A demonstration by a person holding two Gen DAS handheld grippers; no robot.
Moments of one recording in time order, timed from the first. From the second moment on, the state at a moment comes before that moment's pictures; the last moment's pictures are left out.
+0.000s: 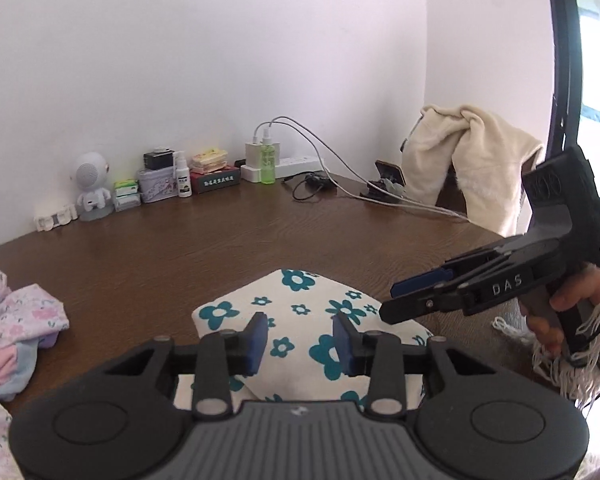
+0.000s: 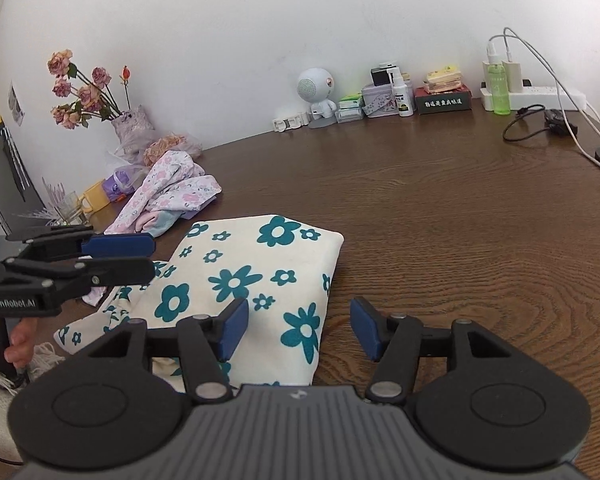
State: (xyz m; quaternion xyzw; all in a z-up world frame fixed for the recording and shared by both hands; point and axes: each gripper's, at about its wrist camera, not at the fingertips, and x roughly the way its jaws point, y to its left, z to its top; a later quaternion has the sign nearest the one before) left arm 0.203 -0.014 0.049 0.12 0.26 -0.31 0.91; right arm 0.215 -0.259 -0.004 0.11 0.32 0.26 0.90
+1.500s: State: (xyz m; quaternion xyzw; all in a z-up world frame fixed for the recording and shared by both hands) left arm 0.200 -0.029 0.026 0.18 0.26 -0.29 0.90; right arm 0.159 -0.161 -0.019 -0.39 0.22 0.30 0.84
